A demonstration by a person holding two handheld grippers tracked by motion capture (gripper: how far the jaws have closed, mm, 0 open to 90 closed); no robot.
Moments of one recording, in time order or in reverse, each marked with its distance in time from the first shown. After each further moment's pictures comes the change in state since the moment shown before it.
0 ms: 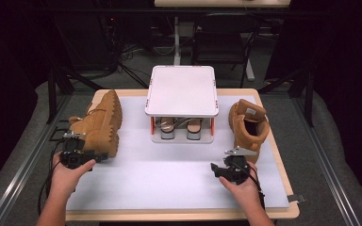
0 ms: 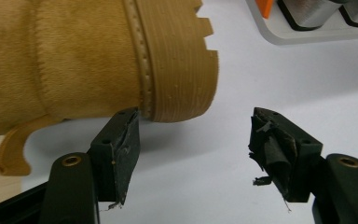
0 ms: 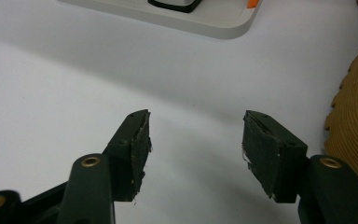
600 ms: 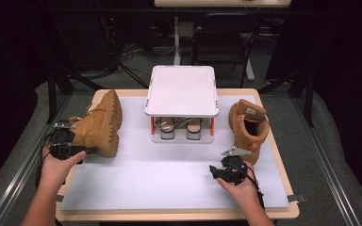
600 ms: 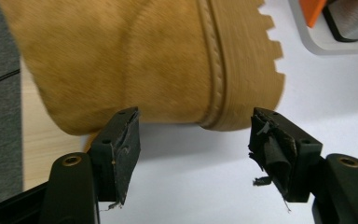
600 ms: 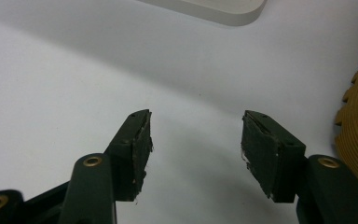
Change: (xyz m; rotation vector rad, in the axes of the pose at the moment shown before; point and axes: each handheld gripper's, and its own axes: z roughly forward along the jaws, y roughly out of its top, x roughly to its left) left arm 0.032 0.023 -0.006 0.067 0.058 -0.070; right arm 0.007 0.001 0.004 0.059 -0.015 -0.037
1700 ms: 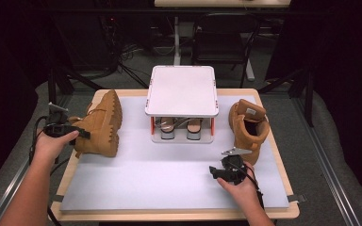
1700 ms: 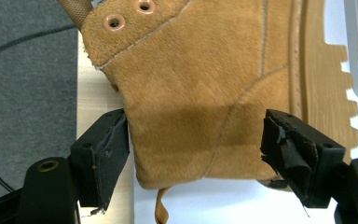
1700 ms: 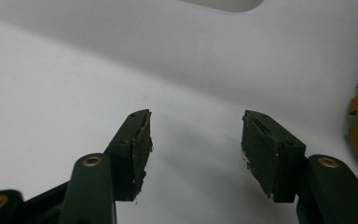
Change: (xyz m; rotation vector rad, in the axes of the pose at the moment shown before) left arm 0.043 0.055 0.013 0.126 0.037 -0.153; right arm -0.004 -0.002 0.005 0.031 0.024 0.038
